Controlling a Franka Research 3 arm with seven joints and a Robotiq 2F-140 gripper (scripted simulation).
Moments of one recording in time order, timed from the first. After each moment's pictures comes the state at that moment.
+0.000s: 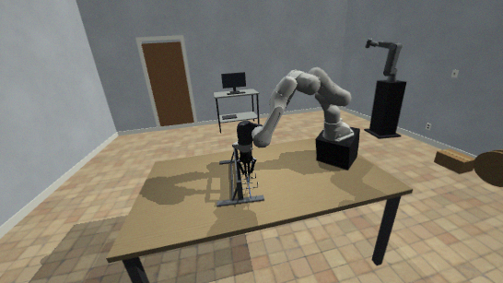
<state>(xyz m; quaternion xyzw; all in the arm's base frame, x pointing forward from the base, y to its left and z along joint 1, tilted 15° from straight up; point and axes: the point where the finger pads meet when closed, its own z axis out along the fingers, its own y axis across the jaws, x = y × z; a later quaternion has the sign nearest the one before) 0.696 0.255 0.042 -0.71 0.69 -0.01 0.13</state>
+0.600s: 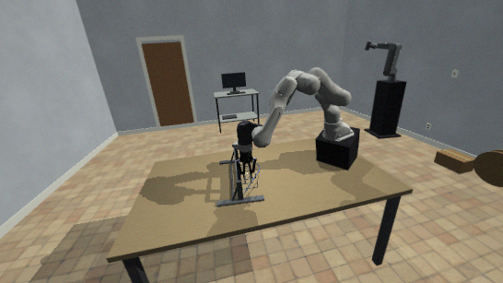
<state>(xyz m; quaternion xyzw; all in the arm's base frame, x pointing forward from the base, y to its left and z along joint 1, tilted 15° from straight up) 0.696 0.255 0.043 -0.71 0.69 -0.01 0.13</state>
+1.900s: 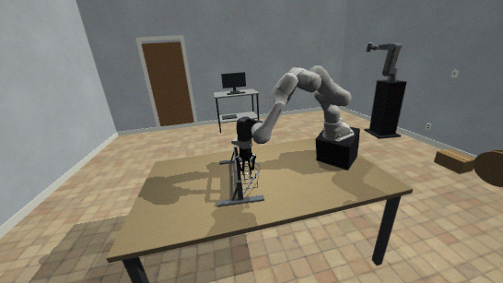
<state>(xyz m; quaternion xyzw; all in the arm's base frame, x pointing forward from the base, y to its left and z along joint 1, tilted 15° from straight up) 0.694 0.250 0.065 -0.71 0.69 -0.01 0.13</state>
